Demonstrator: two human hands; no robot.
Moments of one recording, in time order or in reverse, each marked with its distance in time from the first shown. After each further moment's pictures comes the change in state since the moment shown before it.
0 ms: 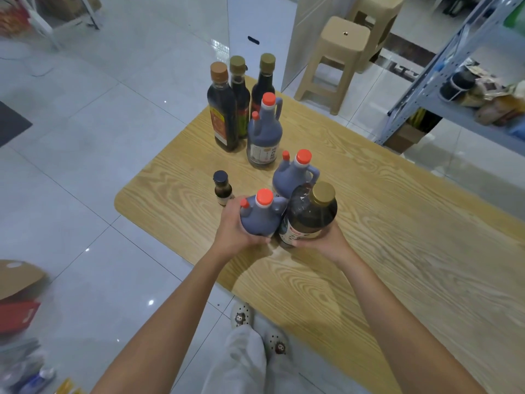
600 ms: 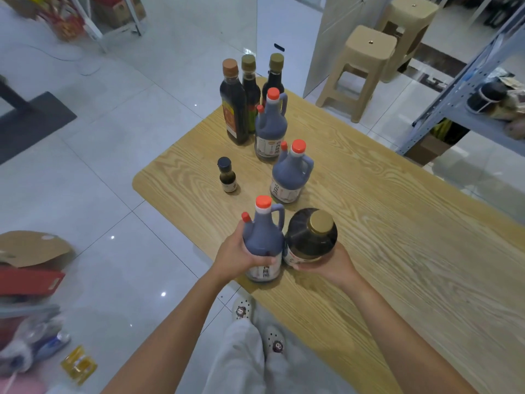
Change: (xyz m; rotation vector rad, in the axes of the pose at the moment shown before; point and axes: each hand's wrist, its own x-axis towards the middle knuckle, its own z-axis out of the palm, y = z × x) left_hand -0.088 0.017 0.033 0.034 -0.064 -0.213; right_hand -0.059 0.033 -0.028 -0.086 -0.141 -0.017
